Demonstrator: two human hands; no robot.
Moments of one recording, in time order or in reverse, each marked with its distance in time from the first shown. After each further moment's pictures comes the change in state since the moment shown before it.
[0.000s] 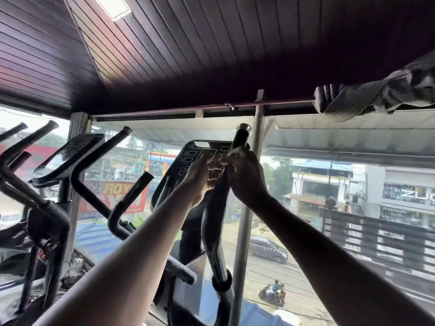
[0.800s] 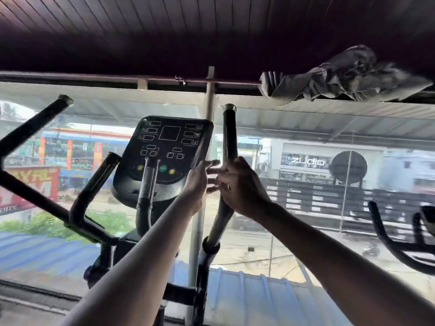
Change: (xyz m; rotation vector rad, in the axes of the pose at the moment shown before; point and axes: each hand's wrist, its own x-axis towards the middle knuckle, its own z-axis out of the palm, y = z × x) left_hand -0.034 -0.039 -0.051 -0.191 -0.294 -0.173; right_hand -0.074 -0.076 0.012 -0.459 -0.186 -0.166
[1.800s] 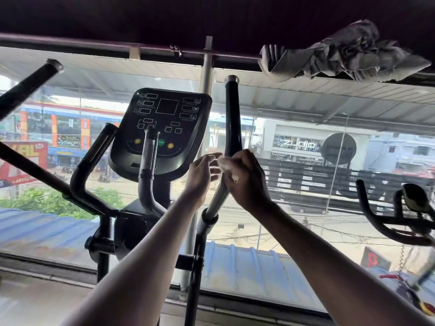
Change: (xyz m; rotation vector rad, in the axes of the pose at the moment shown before) left_hand -0.027 -0.044 -0.018 0.040 0.021 0.078; right_hand -0.041 -0.022 0.016 0.015 0.224 0.148
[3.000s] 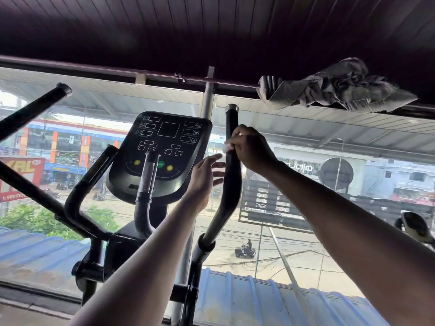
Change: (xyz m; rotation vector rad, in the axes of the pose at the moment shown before) left_hand 0.022 0.045 0.017 -0.078 -0.030 0.039; right_hand 0.127 0.050 -0.009 -0.079 -0.281 -0.032
